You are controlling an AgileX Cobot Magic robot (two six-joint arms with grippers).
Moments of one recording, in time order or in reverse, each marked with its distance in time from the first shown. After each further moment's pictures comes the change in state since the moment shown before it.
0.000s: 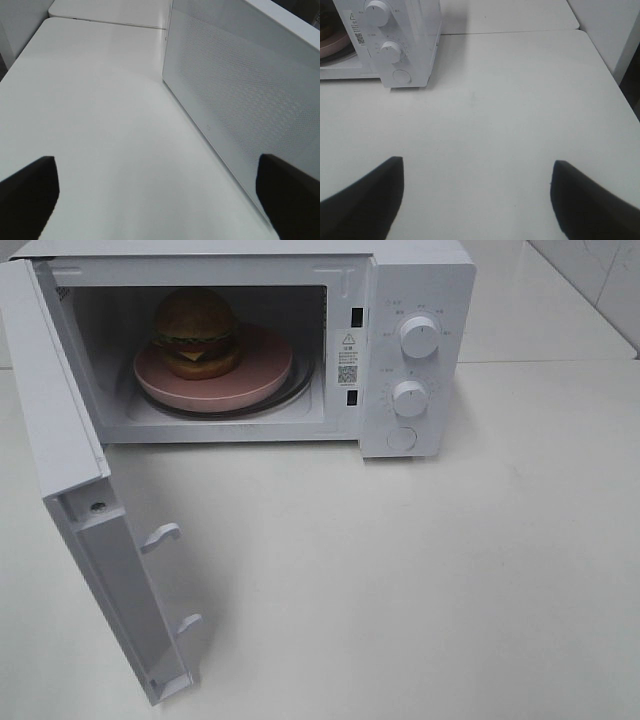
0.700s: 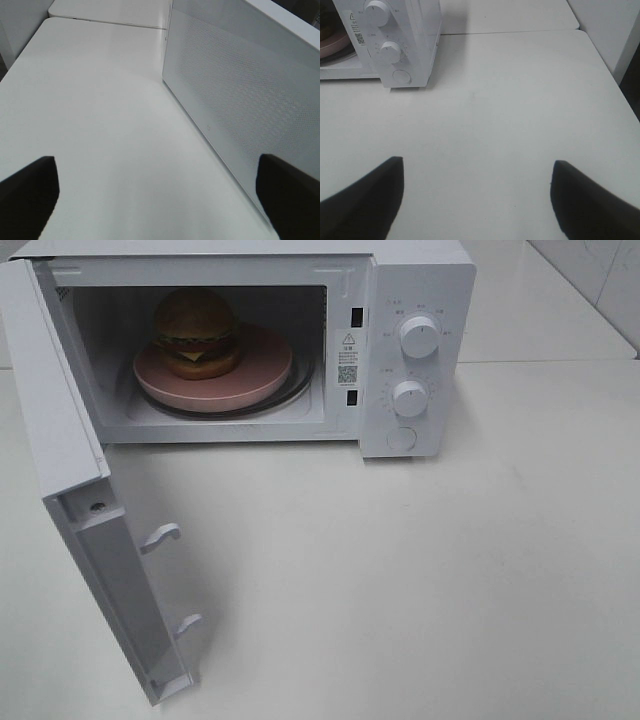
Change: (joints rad) left arm 0.000 0.000 0.000 0.000 0.000 0.000; right arm 0.000 0.000 0.000 0.000 0.000 0.000
